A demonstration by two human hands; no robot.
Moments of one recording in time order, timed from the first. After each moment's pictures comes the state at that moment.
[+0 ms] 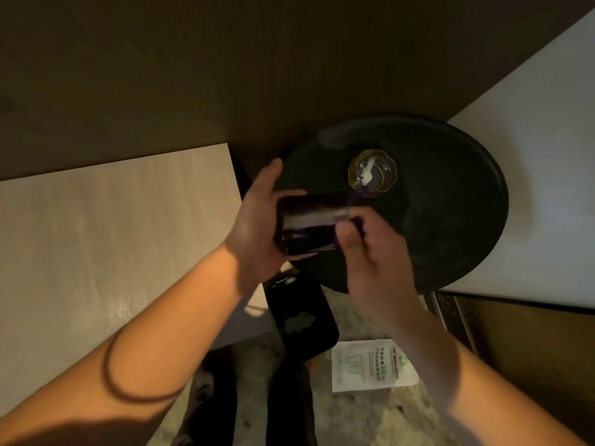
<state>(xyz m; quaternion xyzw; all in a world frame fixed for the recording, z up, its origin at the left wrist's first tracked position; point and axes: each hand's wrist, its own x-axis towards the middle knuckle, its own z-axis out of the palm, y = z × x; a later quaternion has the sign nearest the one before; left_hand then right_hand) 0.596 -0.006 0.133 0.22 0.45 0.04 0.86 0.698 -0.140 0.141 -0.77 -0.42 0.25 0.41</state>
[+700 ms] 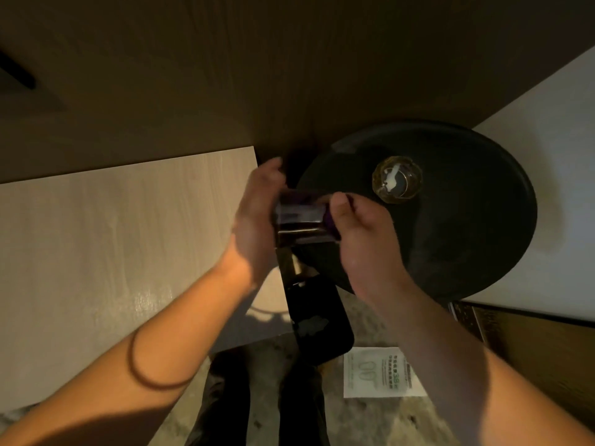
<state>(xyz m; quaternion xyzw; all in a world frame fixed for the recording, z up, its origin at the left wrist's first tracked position) 0.555 0.002 0.123 0.39 0.46 0.25 0.76 0.669 -0.083 0.148 -0.74 -0.22 0.43 0.48</state>
